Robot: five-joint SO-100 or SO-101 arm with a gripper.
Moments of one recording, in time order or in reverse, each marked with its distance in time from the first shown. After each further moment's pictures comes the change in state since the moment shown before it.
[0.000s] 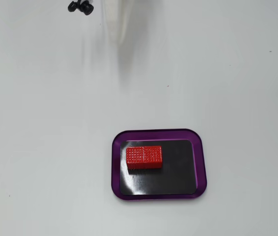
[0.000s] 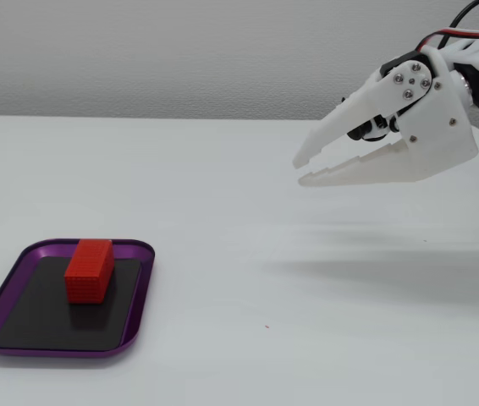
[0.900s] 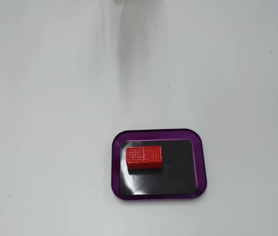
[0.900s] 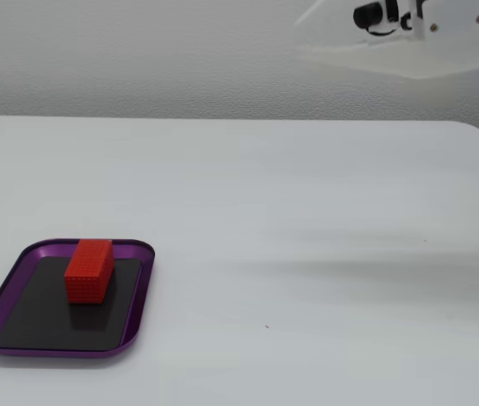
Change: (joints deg) arm 0.4 -14.9 -22.2 -3.4 -5.6
